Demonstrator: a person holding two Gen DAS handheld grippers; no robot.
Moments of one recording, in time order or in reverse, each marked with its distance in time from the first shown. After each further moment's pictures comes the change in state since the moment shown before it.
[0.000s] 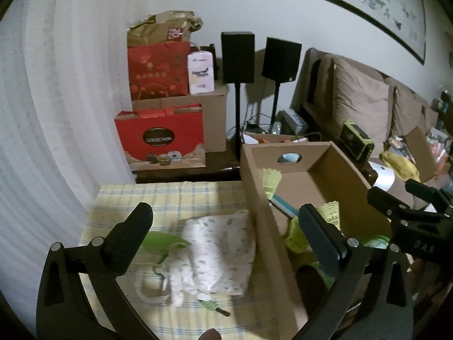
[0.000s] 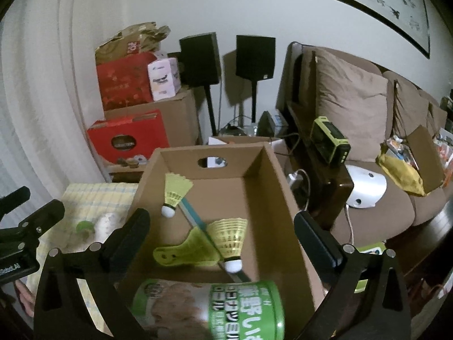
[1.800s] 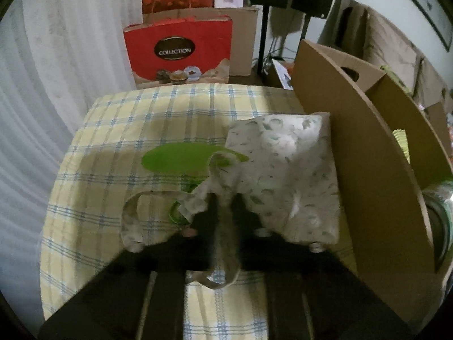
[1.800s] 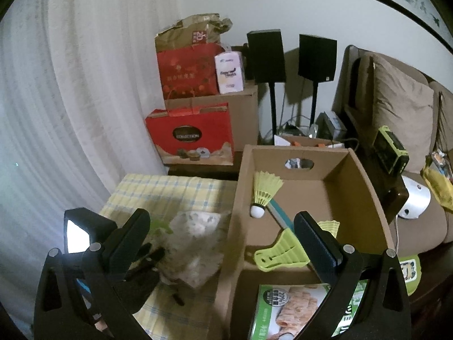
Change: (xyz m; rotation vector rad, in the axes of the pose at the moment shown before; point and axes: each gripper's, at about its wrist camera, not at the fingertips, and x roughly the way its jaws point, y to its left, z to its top) left arm 0.101 0.061 -0.093 -0.053 0.309 0.009; right arm 0.007 0.100 0.000 -0.076 0.031 0.214
